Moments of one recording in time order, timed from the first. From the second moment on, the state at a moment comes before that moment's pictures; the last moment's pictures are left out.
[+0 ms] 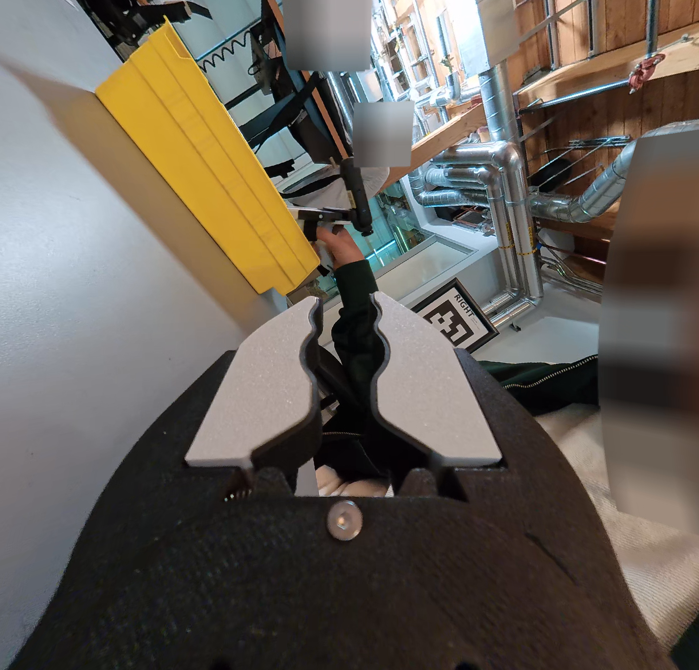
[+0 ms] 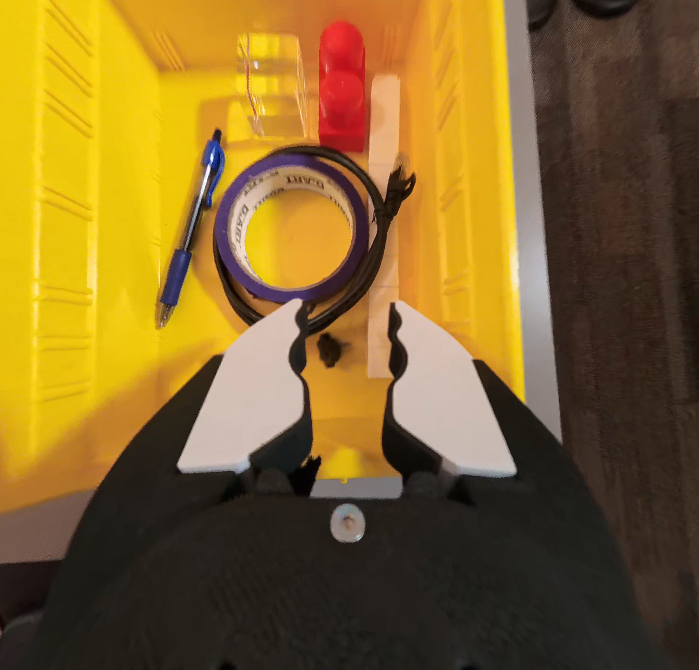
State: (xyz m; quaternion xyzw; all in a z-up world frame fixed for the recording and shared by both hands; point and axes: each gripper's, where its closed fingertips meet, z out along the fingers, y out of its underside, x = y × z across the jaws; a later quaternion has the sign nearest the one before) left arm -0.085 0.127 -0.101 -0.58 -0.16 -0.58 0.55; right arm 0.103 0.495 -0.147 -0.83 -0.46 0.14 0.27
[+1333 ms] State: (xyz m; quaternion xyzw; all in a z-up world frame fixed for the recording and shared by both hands) left arm -0.199 -0.053 -0.046 -0.62 -0.26 -0.13 0.73; right arm -0.167 0.096 -0.109 -0.36 -0.69 0.60 0.19
